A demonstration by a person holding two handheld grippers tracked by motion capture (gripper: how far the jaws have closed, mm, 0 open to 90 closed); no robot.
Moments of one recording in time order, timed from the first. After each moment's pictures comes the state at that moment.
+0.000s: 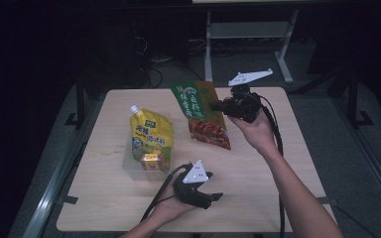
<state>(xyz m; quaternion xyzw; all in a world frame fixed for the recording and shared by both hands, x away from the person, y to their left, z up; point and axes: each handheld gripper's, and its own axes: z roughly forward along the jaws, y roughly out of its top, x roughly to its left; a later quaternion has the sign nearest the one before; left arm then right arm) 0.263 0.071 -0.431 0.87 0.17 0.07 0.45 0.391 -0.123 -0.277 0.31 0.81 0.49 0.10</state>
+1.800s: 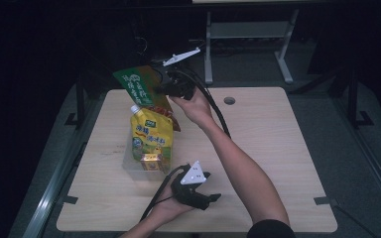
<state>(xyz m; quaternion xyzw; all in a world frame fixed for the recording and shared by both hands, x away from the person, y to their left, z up) 0.262 0.077 -0.435 0.87 0.18 0.07 0.45 0.466 0.024 -0.269 0.26 0.82 0.51 0.06</state>
